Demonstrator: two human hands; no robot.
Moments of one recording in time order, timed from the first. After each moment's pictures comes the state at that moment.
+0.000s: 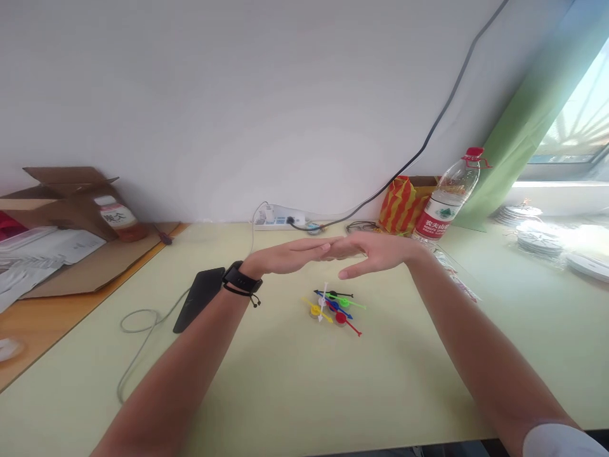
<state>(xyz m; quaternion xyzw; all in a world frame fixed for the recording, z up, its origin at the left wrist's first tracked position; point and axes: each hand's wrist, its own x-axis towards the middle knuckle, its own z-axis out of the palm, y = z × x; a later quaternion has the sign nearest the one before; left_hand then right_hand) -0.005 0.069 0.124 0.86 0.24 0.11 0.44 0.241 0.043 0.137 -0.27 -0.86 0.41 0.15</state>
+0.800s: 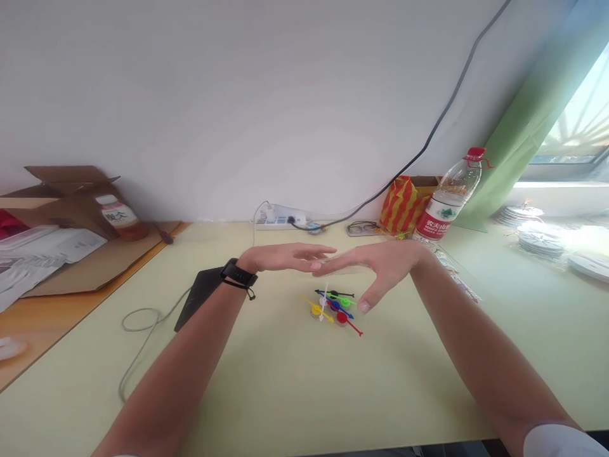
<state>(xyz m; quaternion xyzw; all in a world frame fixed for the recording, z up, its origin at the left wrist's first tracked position) -0.031 0.088 0.121 0.84 0.25 0.01 0.47 0.240 0.031 0.144 -0.23 -0.89 0.39 0.06</state>
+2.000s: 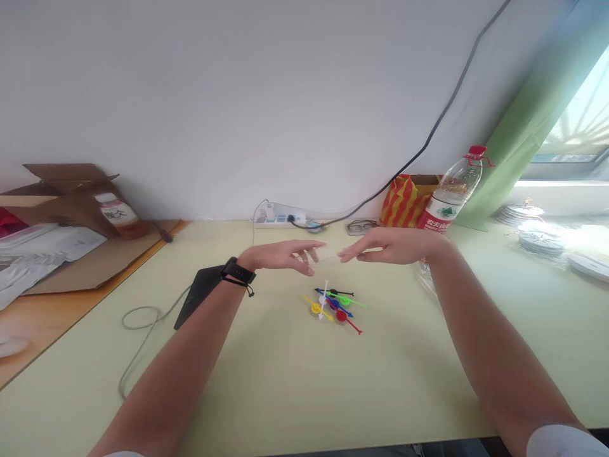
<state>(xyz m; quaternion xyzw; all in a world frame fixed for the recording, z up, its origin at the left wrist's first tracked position) -0.034 0.101 0.104 0.85 0.32 0.03 0.42 0.276 0.047 0.140 -0.36 -0.89 0.29 0.05</state>
